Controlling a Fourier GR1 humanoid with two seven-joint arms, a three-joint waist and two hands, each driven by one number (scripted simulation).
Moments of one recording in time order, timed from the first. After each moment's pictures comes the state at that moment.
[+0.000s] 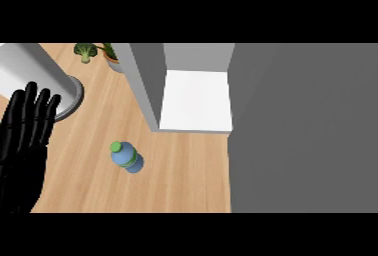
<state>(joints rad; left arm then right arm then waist) 0.02 0.10 0.00 -2.10 -0.01 -0.03 0.00 0.02 -0.07 0.00 -2.10 0.01 -0.02 0.00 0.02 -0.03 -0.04</state>
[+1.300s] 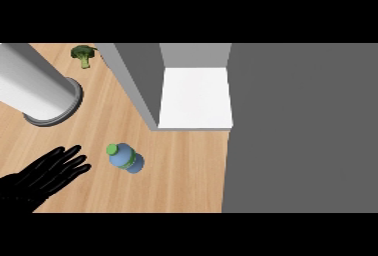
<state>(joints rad) 0.21 0.47 0.04 -1.93 0.94 -0.70 0.31 0.40 -0.05 0.06 -2.29 -0.37 0.17 0.15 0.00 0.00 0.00</state>
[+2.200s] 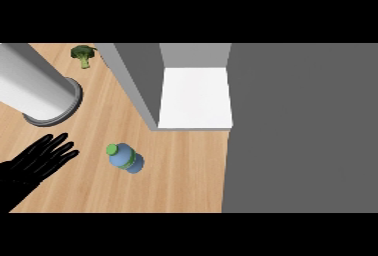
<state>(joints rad) 0.12 0.39 0.19 -1.69 0.87 -0.88 0.29 0.53 -0.01 0.11 -2.25 -0.29 0.27 0.00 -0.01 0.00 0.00</state>
